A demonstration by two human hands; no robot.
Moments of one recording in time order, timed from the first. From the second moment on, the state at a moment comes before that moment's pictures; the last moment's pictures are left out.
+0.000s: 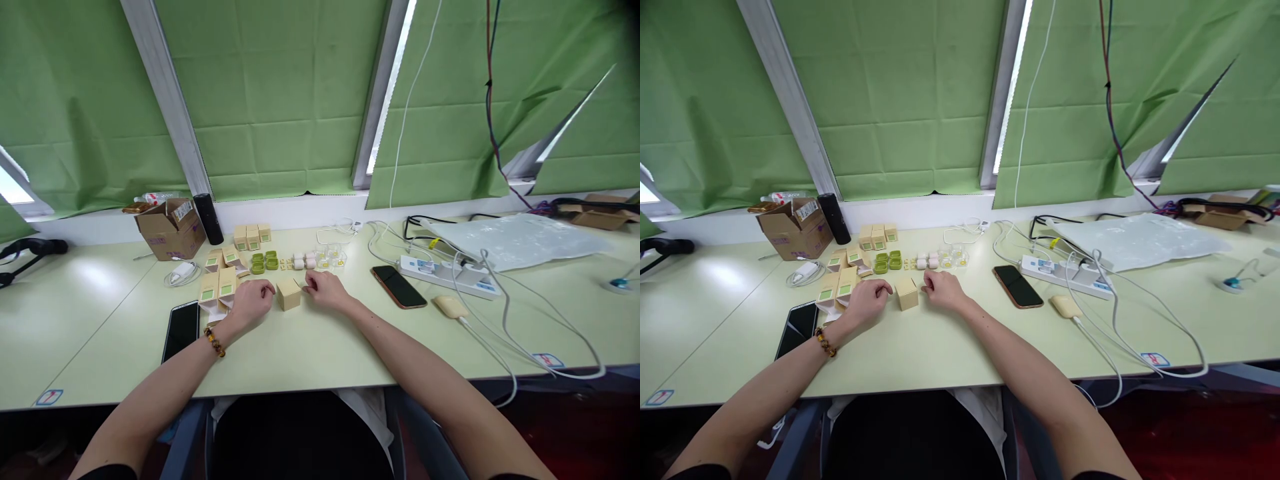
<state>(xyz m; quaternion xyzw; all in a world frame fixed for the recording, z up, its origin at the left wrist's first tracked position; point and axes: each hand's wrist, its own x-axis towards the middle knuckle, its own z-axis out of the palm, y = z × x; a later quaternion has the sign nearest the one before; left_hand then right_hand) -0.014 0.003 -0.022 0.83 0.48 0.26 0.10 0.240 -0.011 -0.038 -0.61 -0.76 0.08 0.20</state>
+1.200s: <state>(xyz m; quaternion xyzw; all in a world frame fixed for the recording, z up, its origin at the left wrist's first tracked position) 0.003 -0.006 -0.013 0.92 0.31 0.22 0.06 0.243 -0.010 -0.041 -0.60 -0.79 0.05 0.12</state>
